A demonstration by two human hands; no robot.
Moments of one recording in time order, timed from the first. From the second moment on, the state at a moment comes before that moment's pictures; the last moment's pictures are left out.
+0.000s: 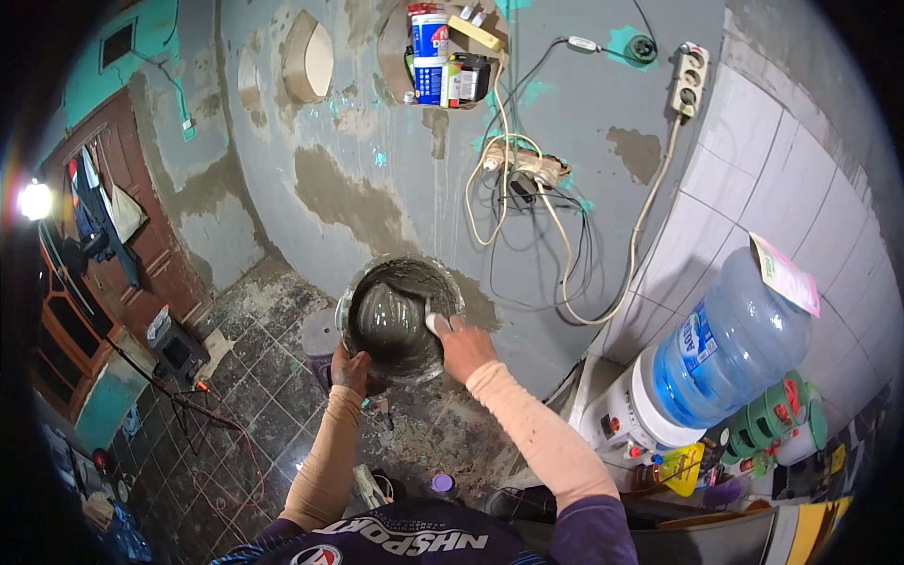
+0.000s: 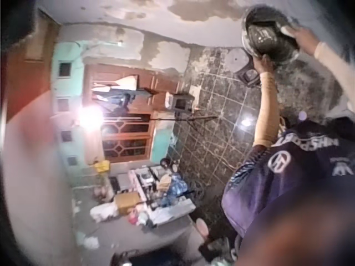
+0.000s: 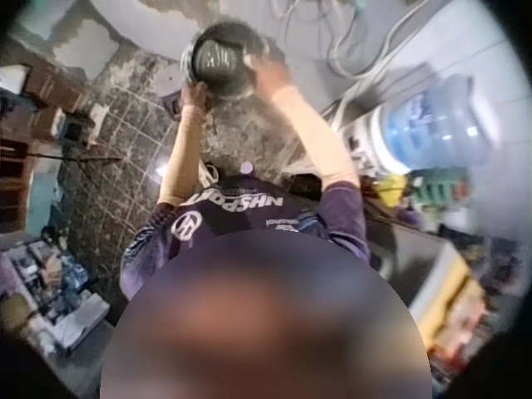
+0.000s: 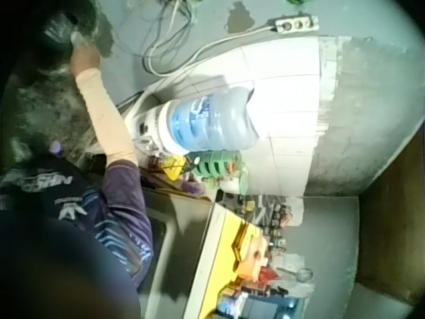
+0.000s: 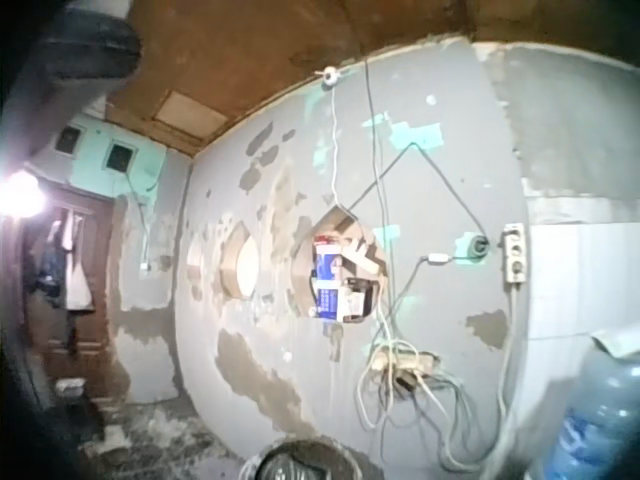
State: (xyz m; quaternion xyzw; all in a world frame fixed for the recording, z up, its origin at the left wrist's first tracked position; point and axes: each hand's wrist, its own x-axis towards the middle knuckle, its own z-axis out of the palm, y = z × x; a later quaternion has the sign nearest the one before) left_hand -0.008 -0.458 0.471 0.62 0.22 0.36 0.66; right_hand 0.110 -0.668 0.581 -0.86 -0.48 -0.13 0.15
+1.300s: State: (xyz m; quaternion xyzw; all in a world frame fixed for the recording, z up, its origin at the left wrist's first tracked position) left_hand 0.021 -0.436 0.495 0.20 -0.09 0.27 0.94; right_hand 0.061 -0.644 0.631 -0.85 -0.50 -0.15 -0.02
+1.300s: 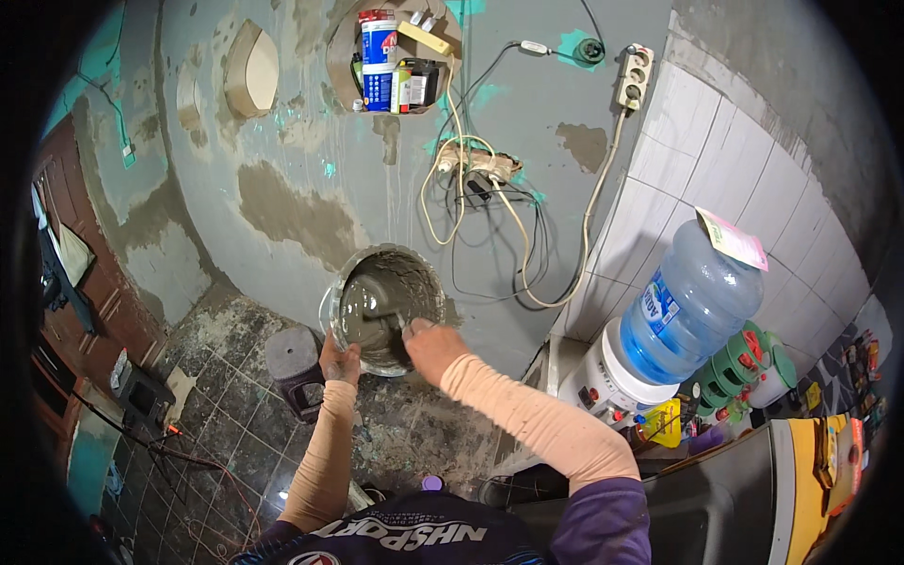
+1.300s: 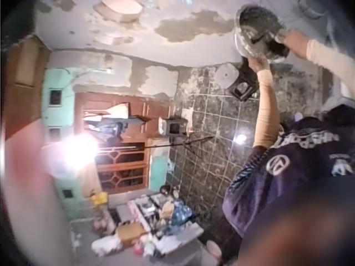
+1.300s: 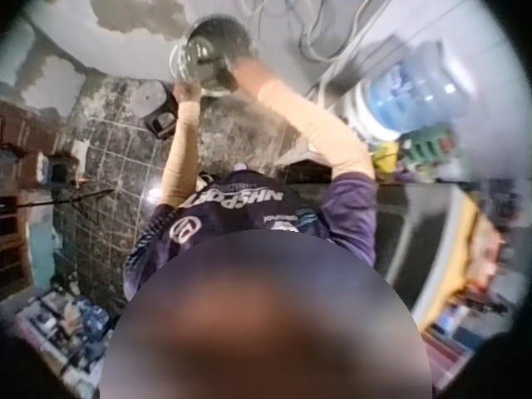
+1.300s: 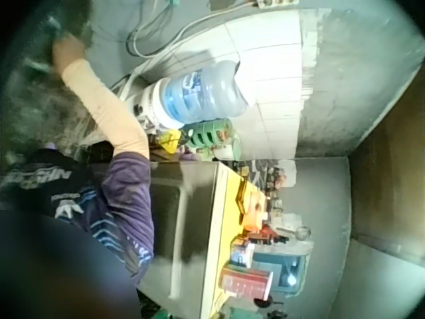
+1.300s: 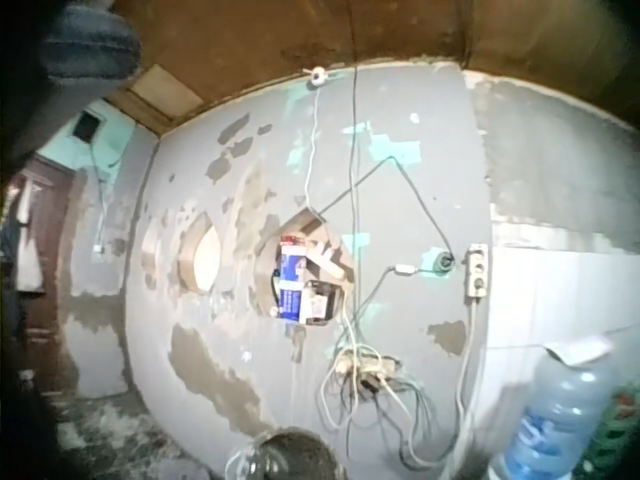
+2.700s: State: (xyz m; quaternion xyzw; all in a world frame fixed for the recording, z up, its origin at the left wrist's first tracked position) left_hand 0.035 -0.431 0.502 0.79 0.12 0.34 0.49; right_hand 0.083 -0.698 0.700 -0.87 -0.46 -0.06 -0.17
